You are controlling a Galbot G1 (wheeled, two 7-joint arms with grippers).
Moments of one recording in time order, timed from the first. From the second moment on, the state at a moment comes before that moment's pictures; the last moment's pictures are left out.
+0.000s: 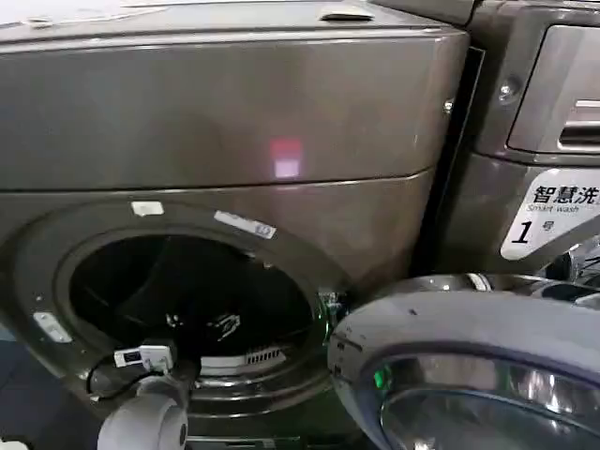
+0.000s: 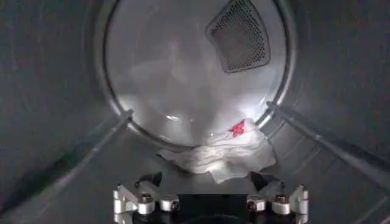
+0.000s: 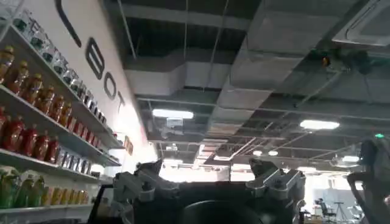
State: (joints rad) left arm 1.26 -1.55 -0.52 -2.24 0.04 0.74 0.07; right arm -1.65 1.05 2.41 1.66 0.42 -0.18 0.09
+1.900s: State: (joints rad) left arm 1.21 -1.55 -0.52 -2.19 0.04 0.74 0.03; right arm -1.66 1.05 2.41 1.64 0.41 -0.15 0.09
